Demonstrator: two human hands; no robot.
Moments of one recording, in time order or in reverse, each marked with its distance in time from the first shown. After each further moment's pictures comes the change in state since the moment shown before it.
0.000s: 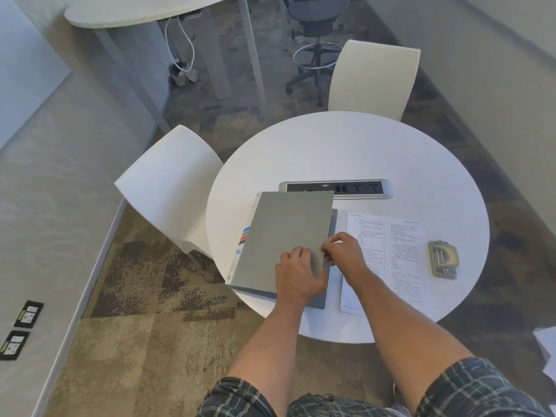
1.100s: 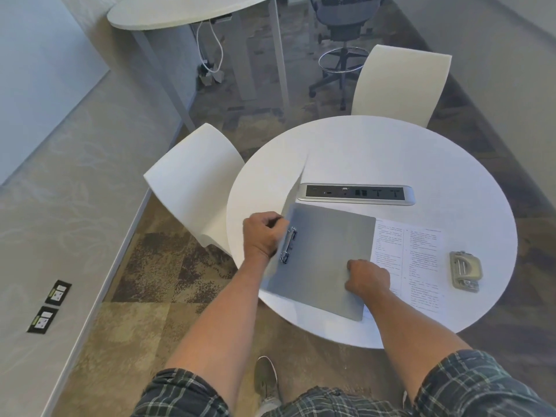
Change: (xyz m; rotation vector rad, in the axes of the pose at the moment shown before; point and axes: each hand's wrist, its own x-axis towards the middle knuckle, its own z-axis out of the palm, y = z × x) left_hand 0.045 -0.067 -0.104 -0.741 0.347 -0.097; right_hand -0.005 0.035 -0.004 -1.306 -0.116 -0.139
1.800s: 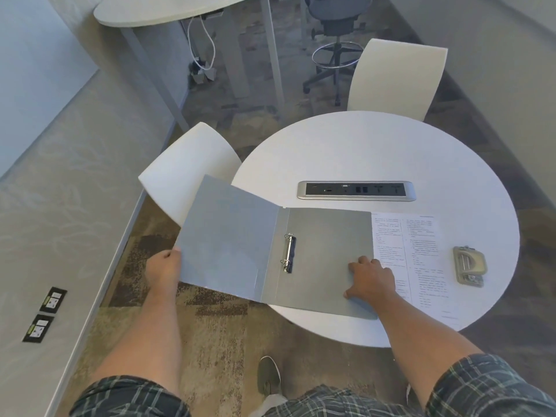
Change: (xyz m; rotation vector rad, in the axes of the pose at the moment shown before) left_hand 0.001 -0.119 -0.168 0.178 0.356 -0.762; right_hand -0.011 -0.003 0.003 -0.033 0.014 -0.063
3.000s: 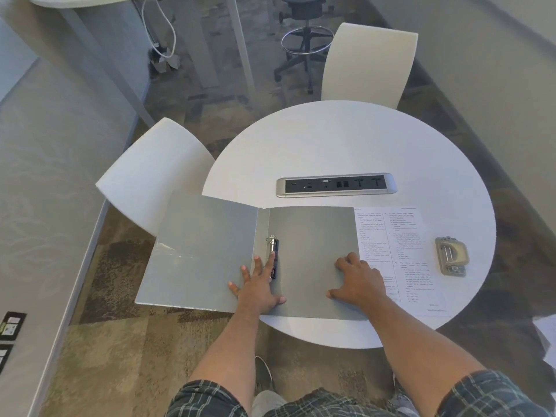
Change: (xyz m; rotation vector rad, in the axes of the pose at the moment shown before) left_hand -0.100 -0.030 0.181 0.935 -0.774 0.552; right_hand 0.009 0.008 0.014 0.141 0.024 0.021
